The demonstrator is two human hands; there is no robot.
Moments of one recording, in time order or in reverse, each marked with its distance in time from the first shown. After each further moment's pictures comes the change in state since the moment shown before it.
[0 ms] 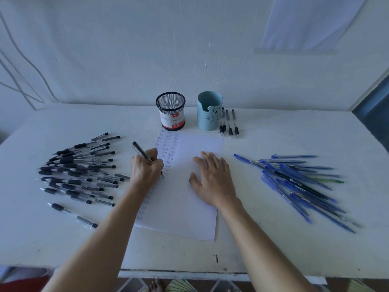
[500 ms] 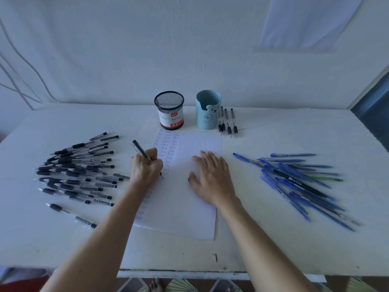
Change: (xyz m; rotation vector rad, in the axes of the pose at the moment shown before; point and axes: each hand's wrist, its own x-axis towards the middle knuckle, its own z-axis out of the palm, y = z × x) left_hand 0.003 -0.007 0.000 0.014 -0.023 0.020; right_hand 0.001 0.000 0.001 -0.007 -0.002 -0.007
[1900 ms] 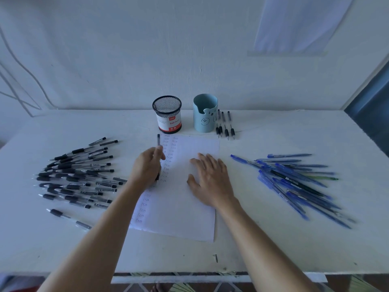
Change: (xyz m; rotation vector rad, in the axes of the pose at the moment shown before) left_hand 0.012 0.010 -0.001 -0.013 -0.160 -0.050; right_hand -0.002 0.000 -0.004 -0.003 -0.025 -0.006
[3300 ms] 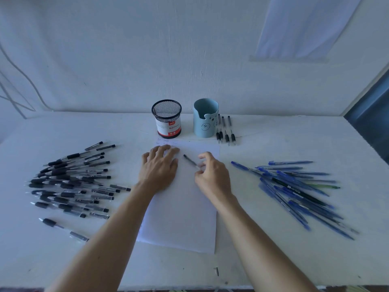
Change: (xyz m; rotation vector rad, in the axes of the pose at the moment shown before) left_hand 0.030 -0.013 0.030 0.755 -0.046 0.296; right_hand 0.031 -0.007 -0.019 0.385 0.109 0.323
